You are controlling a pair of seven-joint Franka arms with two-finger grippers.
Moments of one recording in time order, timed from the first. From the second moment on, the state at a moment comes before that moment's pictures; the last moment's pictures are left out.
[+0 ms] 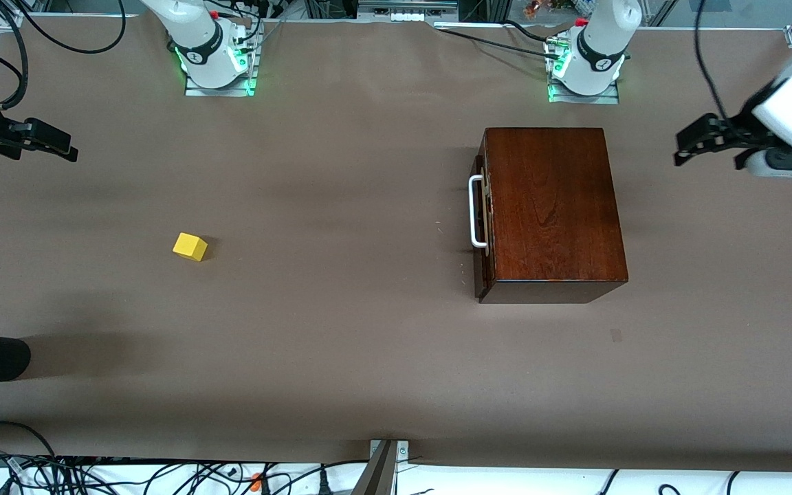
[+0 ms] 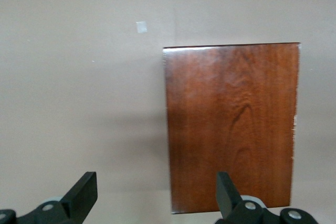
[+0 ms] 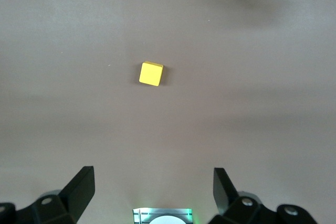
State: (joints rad) left arm -0.17 -0.01 0.06 -1.58 -0.04 1.51 -0.10; right arm -0.09 -0.01 0.04 -1.65 0.02 1.51 -0.02
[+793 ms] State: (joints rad) left arm -0.31 0.18 -0.41 -1.48 0.03 1.55 -0.81; right arm -0.09 -0.01 0.04 -1.65 0.02 1.51 -0.02
